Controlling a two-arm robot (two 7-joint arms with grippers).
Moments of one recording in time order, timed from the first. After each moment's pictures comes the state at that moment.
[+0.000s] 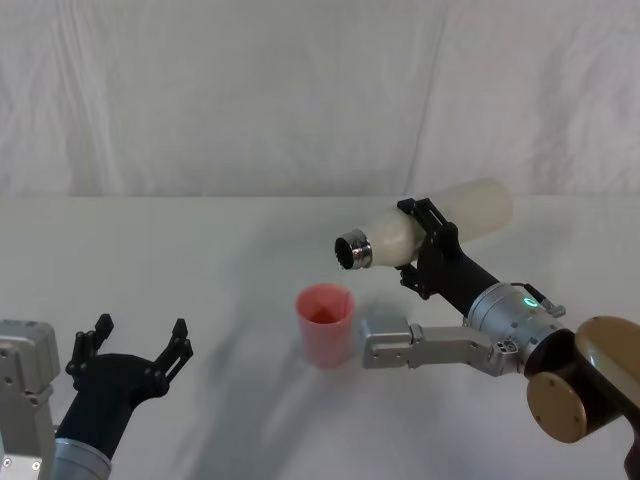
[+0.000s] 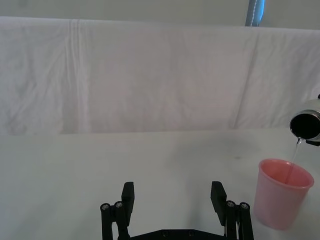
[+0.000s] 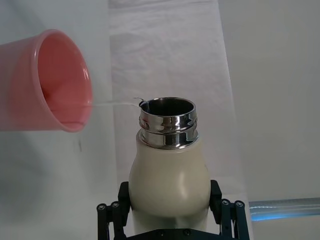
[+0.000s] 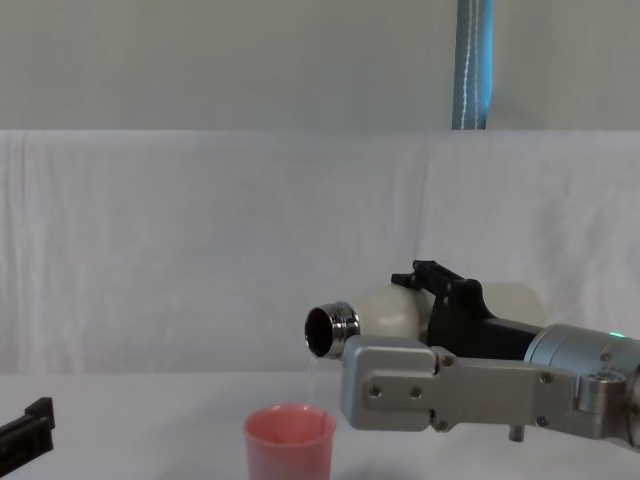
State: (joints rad) left arm 0.27 0.24 0.04 -1.85 -0.25 -0.02 -0.02; right arm 0.50 0.32 -0.68 -1.30 -0.92 -0.06 0.00
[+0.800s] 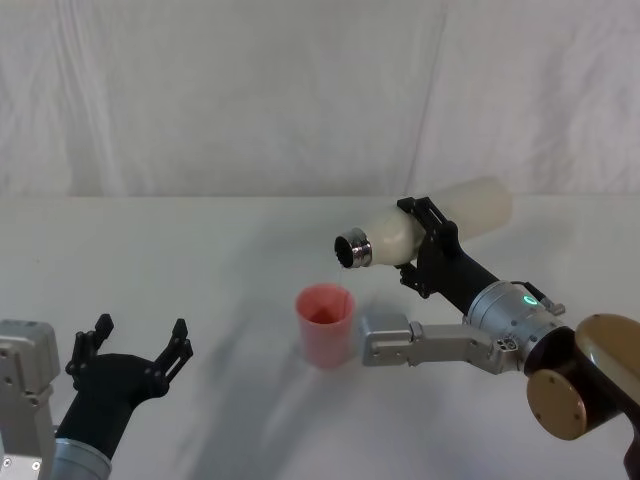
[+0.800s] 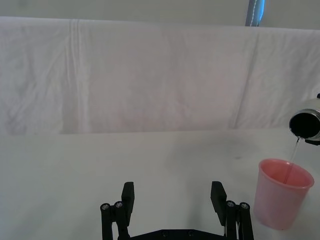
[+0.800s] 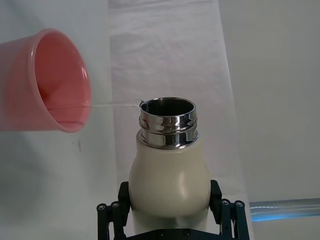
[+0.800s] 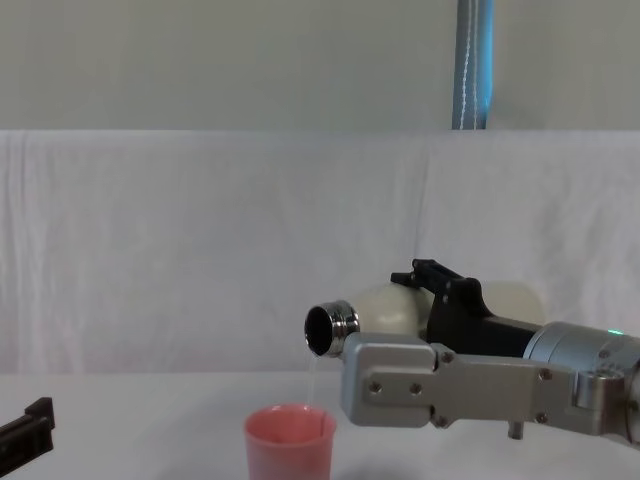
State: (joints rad) left arm 0.27 0.24 0.04 -1.85 -0.25 -0.02 -0.02; right arm 0.51 0.31 -0.68 -1.29 -0.92 -0.06 0.00
